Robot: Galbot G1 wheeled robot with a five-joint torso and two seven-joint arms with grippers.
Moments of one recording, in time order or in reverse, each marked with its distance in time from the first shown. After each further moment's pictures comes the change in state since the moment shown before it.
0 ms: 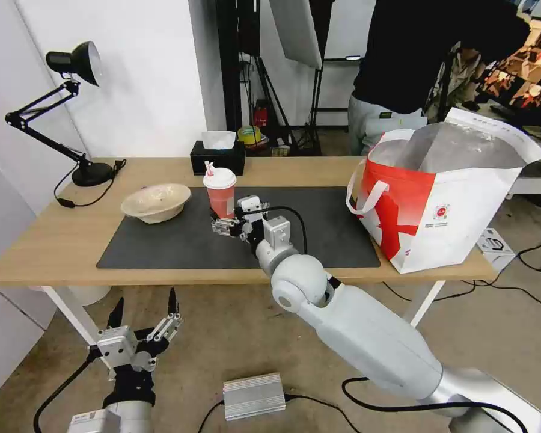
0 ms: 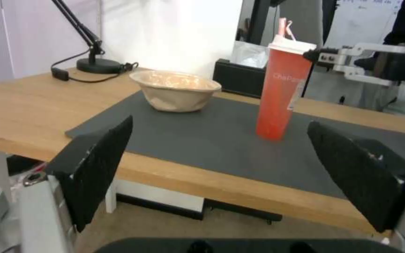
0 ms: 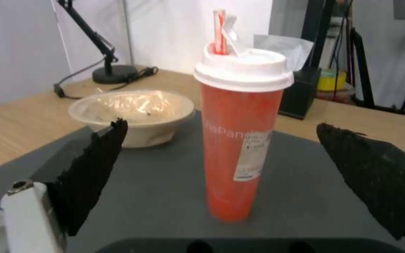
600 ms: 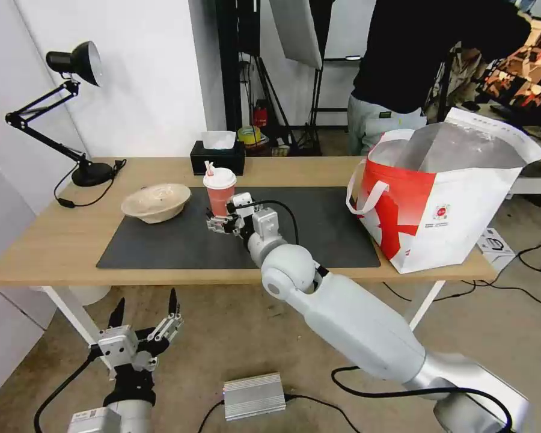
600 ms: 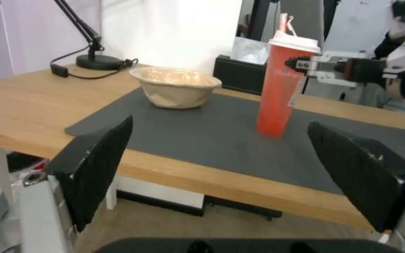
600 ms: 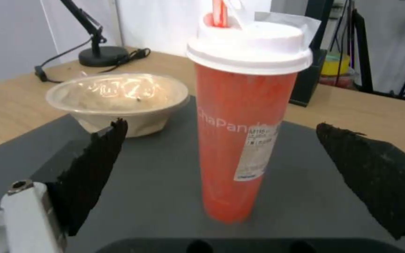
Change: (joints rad) left arm -0.003 0.001 -0.001 -0.003 -0.002 0.018 -0.001; right arm 0.066 0.065 -0.018 -0.129 0.022 -0.028 -0.001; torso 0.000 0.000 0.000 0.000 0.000
